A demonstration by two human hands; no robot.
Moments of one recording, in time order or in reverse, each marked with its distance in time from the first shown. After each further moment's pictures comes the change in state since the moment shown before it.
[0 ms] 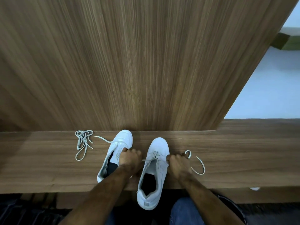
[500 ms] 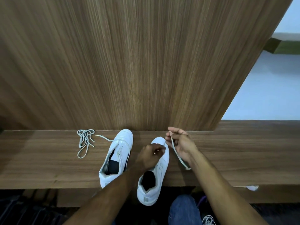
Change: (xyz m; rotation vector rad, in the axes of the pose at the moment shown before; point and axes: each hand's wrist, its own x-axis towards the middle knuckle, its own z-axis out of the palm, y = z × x) left_hand -0.022 0.042 -0.030 -1.120 0.191 0.210; right_hand 0.003 0.005 -0.081 1.922 0.001 0.247
